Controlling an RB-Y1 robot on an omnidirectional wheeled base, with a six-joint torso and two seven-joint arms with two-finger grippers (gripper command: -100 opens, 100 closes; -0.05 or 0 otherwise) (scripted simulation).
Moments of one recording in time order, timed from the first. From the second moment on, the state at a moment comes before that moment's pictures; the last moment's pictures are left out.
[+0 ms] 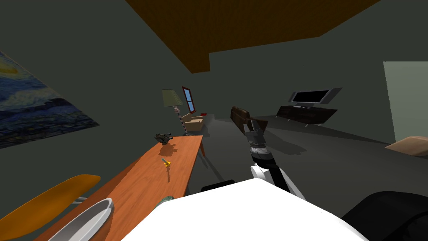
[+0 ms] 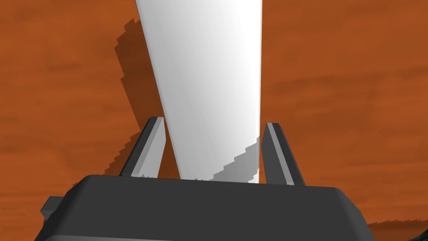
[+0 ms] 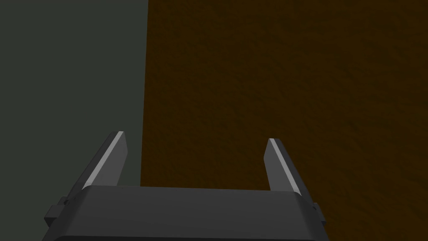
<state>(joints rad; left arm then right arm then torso) 0.24 0.69 1.05 -0.46 0.60 1.02 1.30 0.54 -0.03 0.00 -2.32 0.06 -0.57 0.00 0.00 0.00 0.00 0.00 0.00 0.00</state>
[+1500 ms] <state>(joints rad) 0.31 0.81 1.18 -0.74 0.70 1.10 1.45 0.54 -0.03 0.00 -2.32 0.06 -0.57 0.00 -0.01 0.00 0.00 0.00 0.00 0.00</state>
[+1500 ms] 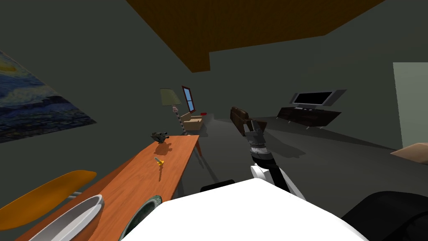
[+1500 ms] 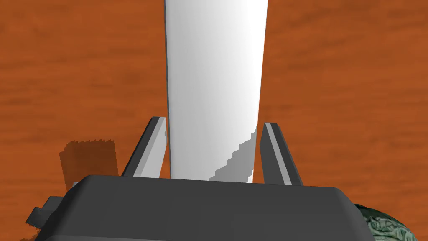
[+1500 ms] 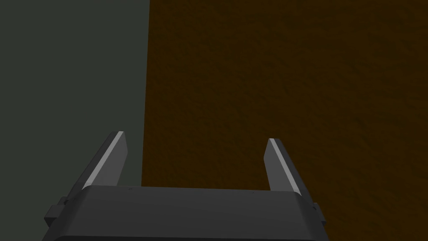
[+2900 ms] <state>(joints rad) 0.36 0.90 1.24 -0.79 0.71 1.29 1.61 0.54 -0.03 0.00 -2.32 0.06 -0.57 0.00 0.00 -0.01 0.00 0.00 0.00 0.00</state>
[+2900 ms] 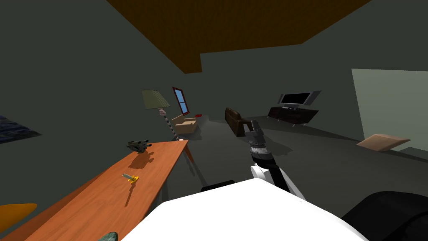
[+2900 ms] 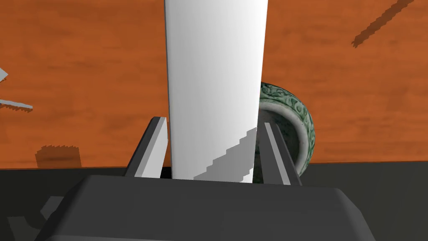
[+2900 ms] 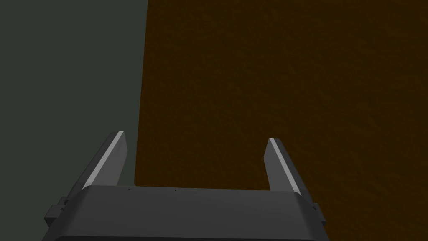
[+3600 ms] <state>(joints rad) 0.37 0.88 1.20 -0.72 0.67 1.43 1.61 0.54 -0.03 0.00 -2.32 0.06 -0.57 0.00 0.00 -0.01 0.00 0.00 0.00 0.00</state>
